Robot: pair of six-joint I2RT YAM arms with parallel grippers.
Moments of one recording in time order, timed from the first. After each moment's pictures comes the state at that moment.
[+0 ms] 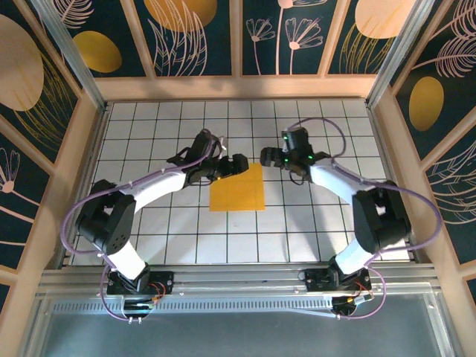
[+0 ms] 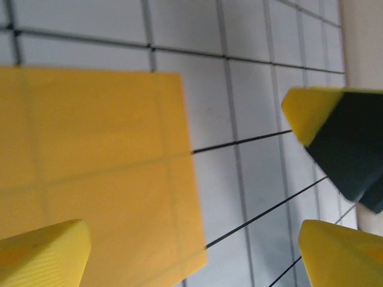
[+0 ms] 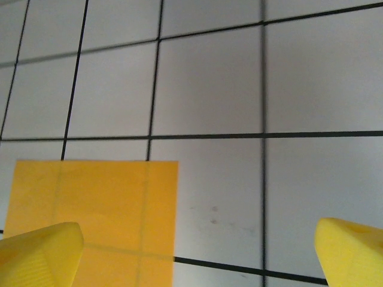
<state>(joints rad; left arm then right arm) -0.60 1.66 1.04 -0.16 0.33 -0.77 0.46 1.63 1.04 -0.24 -0.01 0.42</state>
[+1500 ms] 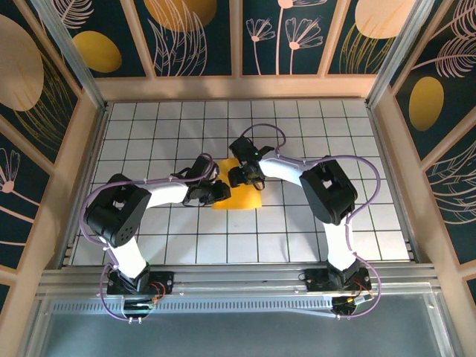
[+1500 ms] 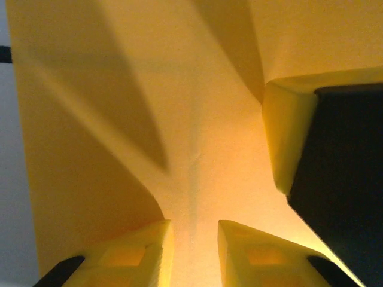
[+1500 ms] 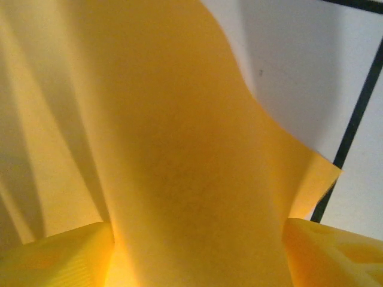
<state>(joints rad) -0.59 1.76 0.85 -0.09 0.31 -0.80 0.72 2.03 1.41 -0.56 0.02 0.38</state>
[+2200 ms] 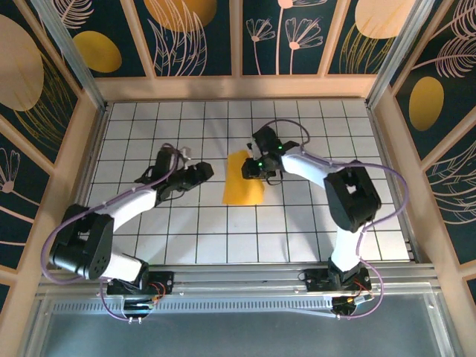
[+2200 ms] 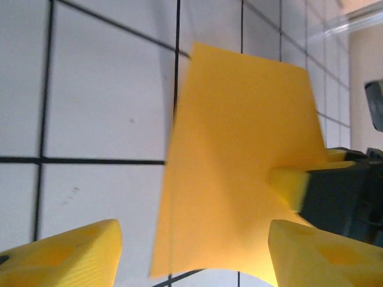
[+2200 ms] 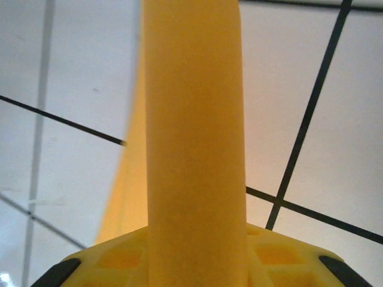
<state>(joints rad) -0.35 1.41 0.69 0.03 0.41 -0.81 0.58 1.83 1.27 -0.49 -0.29 0.40</state>
